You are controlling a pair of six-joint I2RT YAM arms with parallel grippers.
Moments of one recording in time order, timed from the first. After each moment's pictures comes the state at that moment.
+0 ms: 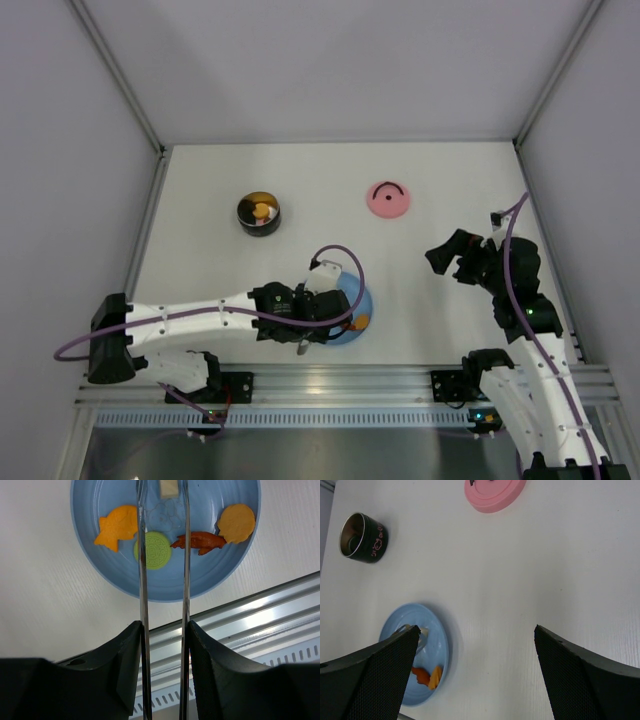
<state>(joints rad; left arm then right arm) -1.34 1.32 1.07 -0.94 -0.44 -0.91 0.06 0.59 0.62 -0.49 -0.26 0.45</state>
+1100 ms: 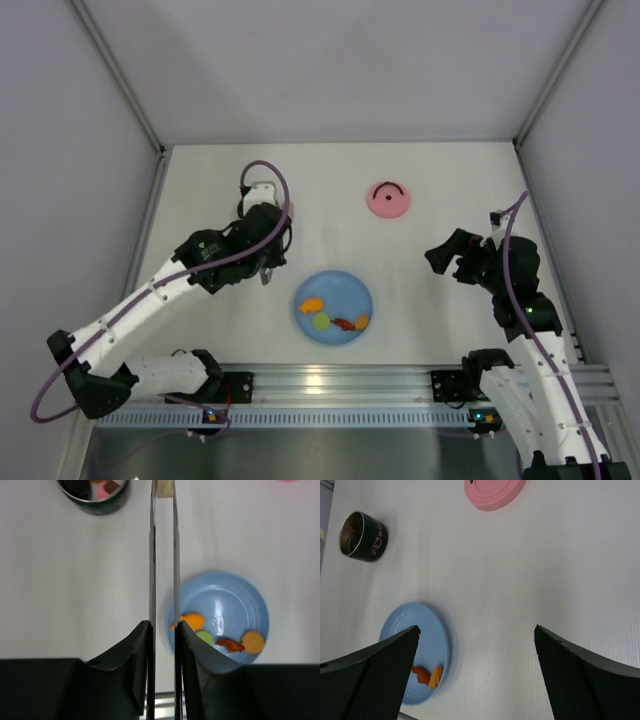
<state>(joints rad) -0.95 1.17 1.30 -1.01 -0.53 -0.71 0.06 0.60 0.62 -0.49 -0.26 0.45</state>
